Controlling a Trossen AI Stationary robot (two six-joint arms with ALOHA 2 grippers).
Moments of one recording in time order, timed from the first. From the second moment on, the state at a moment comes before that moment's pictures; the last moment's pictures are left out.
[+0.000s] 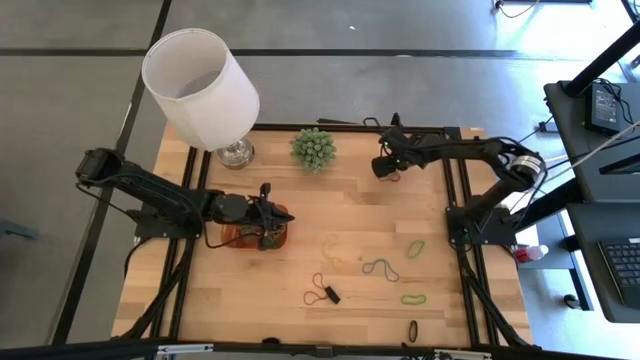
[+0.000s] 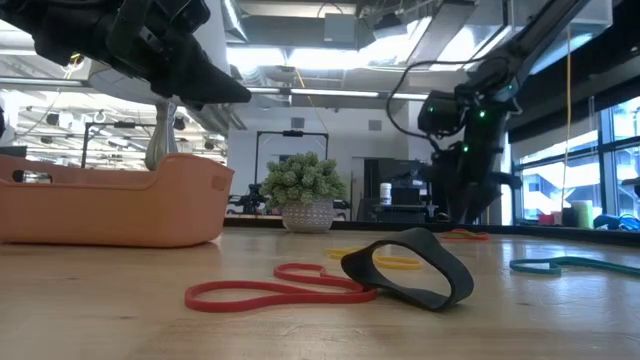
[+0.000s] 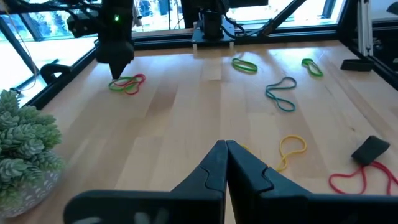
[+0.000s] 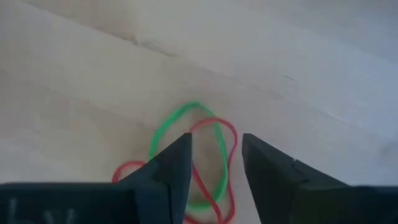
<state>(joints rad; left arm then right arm) -0.19 1.14 0.41 0.40 -0.27 -0.04 -0.65 1.58 0.80 -0.45 0.21 0.55</state>
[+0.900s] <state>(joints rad) -0.19 1.14 0.41 0.38 -0.27 -0.08 -0.68 1.63 0.80 -0.36 0.21 0.43</state>
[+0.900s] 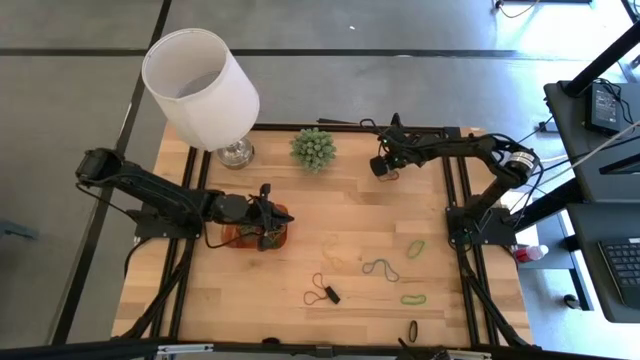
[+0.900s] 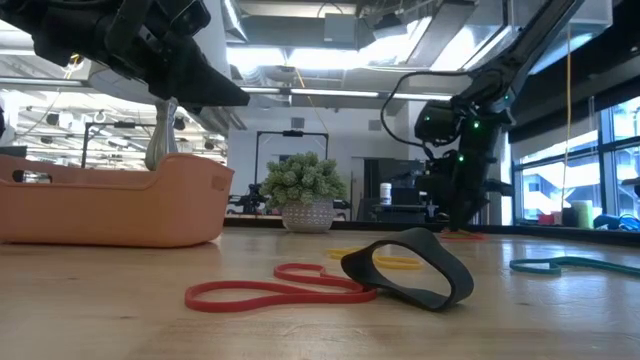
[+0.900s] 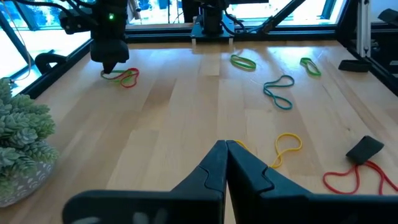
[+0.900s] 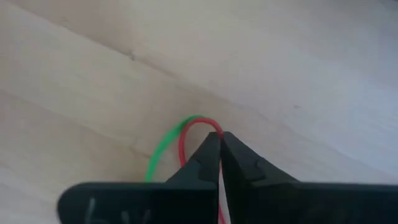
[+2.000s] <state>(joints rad) -0.19 1.14 0.41 0.38 -0.27 -0.12 -0.29 1.39 0.80 -0.45 -0.05 0.47</state>
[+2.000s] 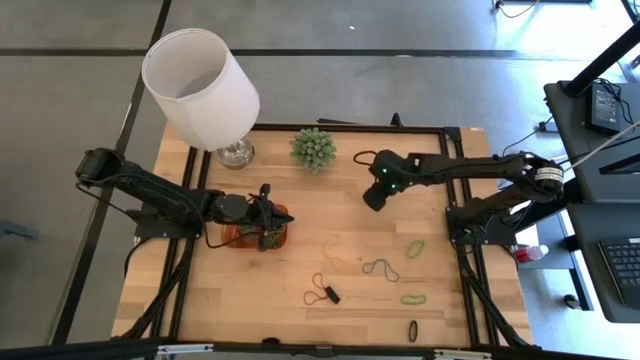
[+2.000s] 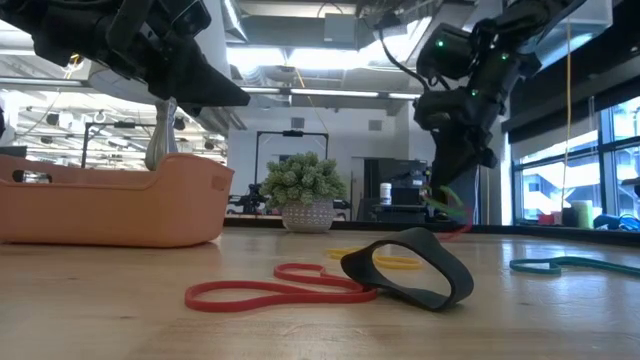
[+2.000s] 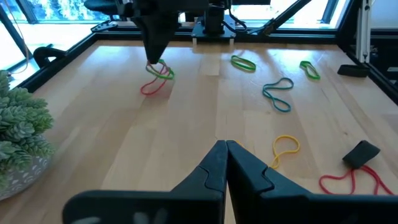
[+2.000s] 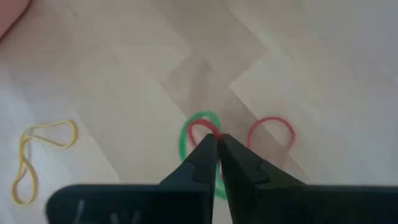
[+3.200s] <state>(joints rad) -0.19 1.14 0.41 0.38 -0.27 -0.14 -0.26 1.70 0.80 -0.42 0.16 0.57</state>
